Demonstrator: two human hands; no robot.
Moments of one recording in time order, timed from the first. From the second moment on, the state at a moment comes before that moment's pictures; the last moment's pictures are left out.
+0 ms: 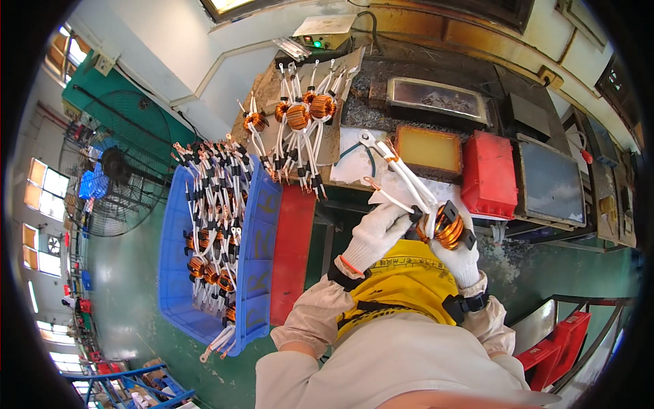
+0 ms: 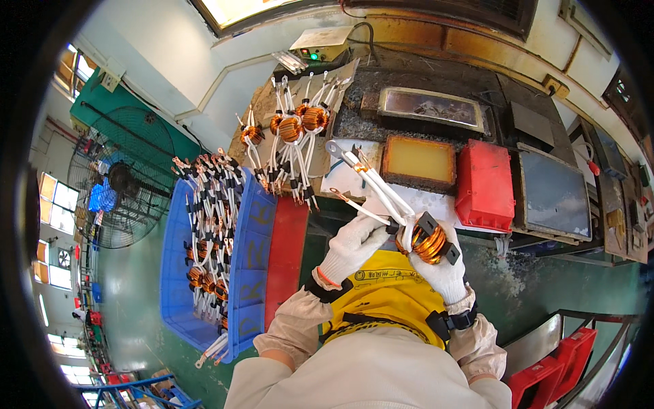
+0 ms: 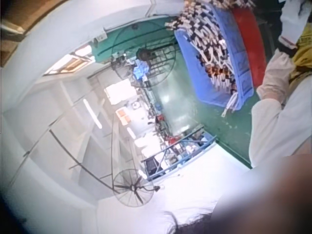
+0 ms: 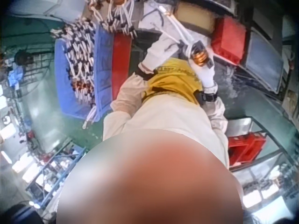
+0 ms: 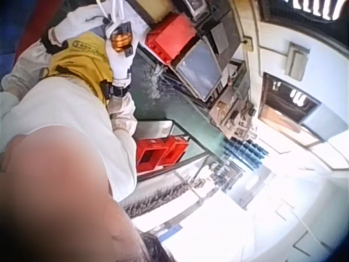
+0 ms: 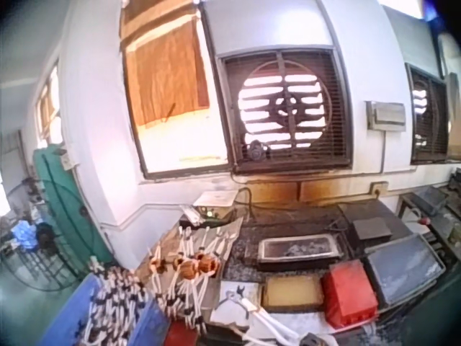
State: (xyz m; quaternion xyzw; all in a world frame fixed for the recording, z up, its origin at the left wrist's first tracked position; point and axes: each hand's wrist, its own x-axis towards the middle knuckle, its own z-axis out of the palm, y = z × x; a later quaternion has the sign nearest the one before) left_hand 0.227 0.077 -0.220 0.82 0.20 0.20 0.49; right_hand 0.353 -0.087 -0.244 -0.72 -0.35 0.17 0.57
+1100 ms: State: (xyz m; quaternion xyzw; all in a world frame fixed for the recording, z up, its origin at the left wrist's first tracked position) left_hand 0.253 0.051 -0.249 0.49 0.20 0.17 0.83; right_hand 0.380 -0.119 -0.237 -0.72 -0.35 0.27 0.53
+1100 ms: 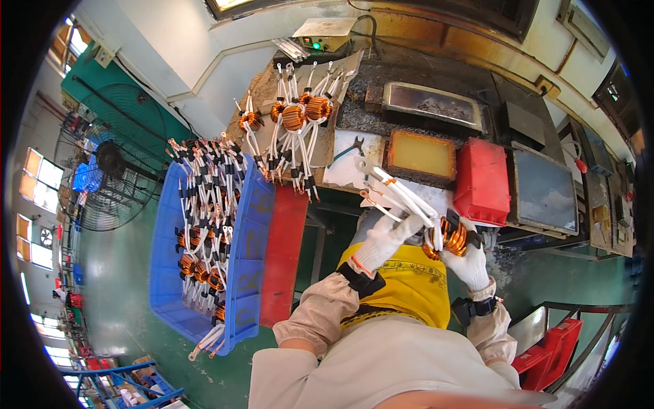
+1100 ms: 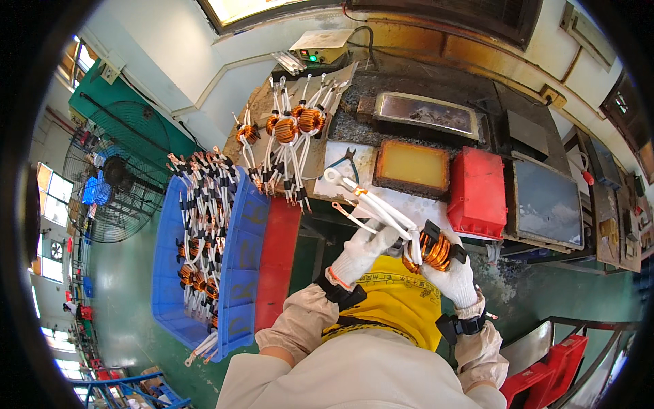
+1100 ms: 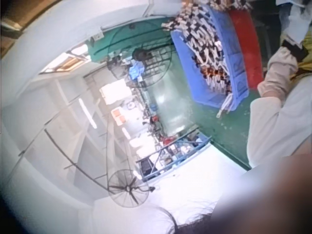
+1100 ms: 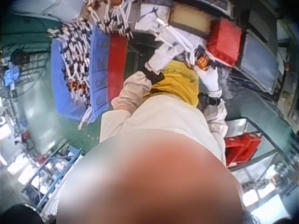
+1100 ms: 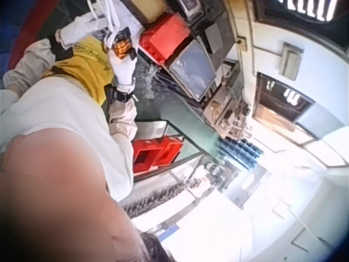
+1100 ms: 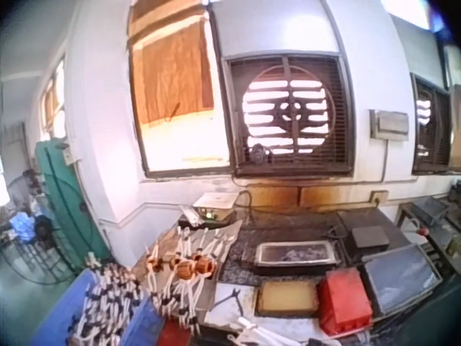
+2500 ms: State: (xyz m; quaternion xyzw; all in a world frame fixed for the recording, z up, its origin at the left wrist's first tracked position) left_hand 0.477 0.037 -0.292 0.94 0.17 0.30 -0.01; right_hand 0.554 -0.104 -0.255 -0.82 -0.41 -0.01 0.39
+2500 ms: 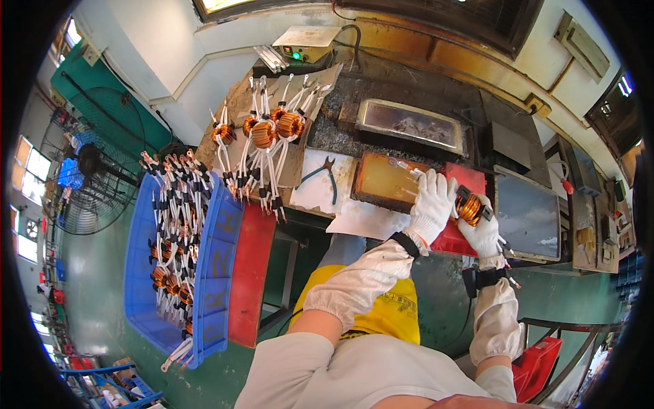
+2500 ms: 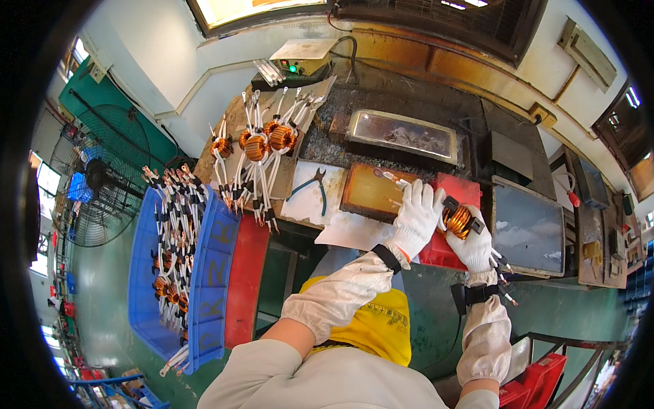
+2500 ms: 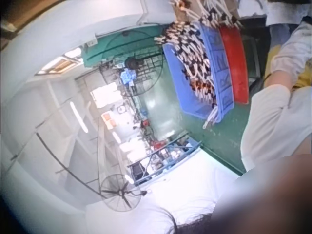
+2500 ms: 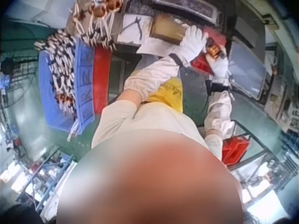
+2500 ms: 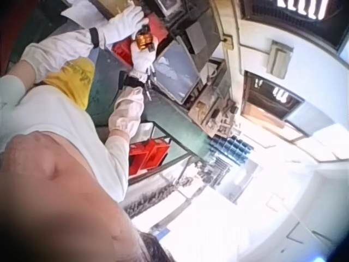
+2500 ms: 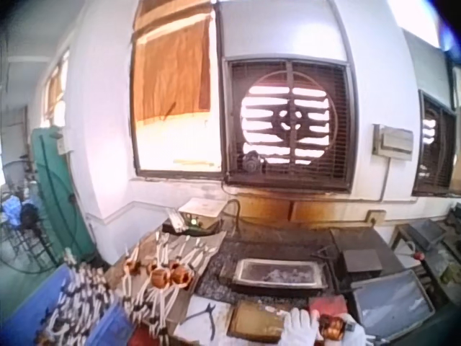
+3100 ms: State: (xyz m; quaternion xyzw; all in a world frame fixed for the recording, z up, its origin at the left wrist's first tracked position) left_hand 0.484 0.044 -0.308 0.93 0.20 0.31 0.04; right_hand 0.537 -0.092 -0.244 -0.86 -0.36 -0.04 0.35
